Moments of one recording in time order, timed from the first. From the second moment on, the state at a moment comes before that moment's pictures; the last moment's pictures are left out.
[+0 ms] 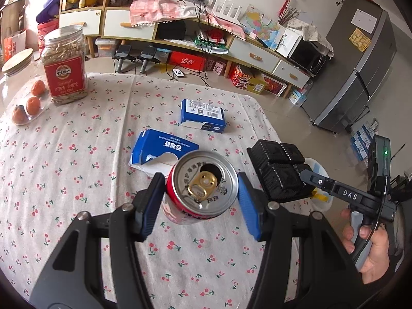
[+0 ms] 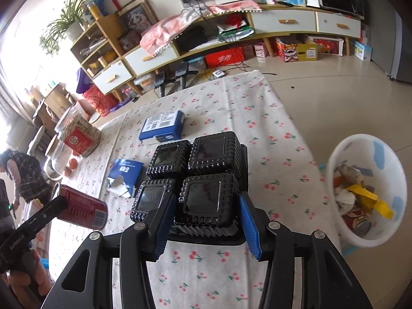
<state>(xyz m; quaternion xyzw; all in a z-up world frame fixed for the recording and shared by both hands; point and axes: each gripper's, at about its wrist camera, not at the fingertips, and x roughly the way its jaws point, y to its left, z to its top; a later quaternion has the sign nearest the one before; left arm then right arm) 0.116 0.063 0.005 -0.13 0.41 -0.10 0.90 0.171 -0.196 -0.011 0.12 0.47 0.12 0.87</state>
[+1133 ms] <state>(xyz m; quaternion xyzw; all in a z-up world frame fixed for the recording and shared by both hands) 0.121 -0.102 0.014 -0.06 0.41 -0.22 0.89 0.129 -0.423 -0.038 0.22 0.45 -0.10 0.86</state>
